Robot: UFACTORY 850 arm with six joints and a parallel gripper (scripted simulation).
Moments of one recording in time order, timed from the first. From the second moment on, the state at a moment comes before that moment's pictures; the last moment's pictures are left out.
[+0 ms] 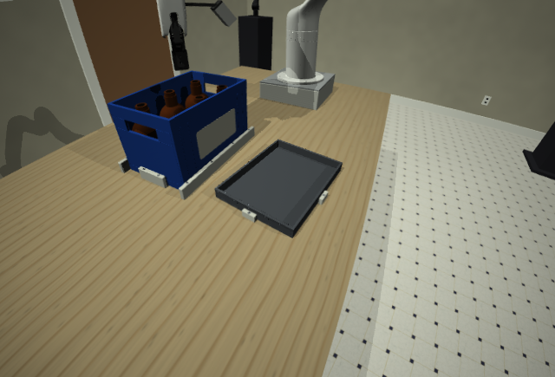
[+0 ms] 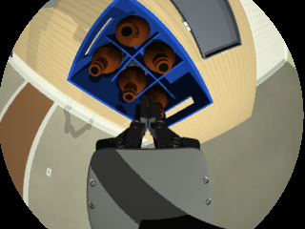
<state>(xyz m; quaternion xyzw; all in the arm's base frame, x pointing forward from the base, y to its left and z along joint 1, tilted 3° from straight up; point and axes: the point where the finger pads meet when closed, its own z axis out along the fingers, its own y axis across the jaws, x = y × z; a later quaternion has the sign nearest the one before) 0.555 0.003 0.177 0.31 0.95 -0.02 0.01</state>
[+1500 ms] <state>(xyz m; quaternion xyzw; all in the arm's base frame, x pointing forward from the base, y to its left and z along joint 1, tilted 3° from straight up) 0.546 0.042 0.175 0.31 0.95 -0.02 0.01</state>
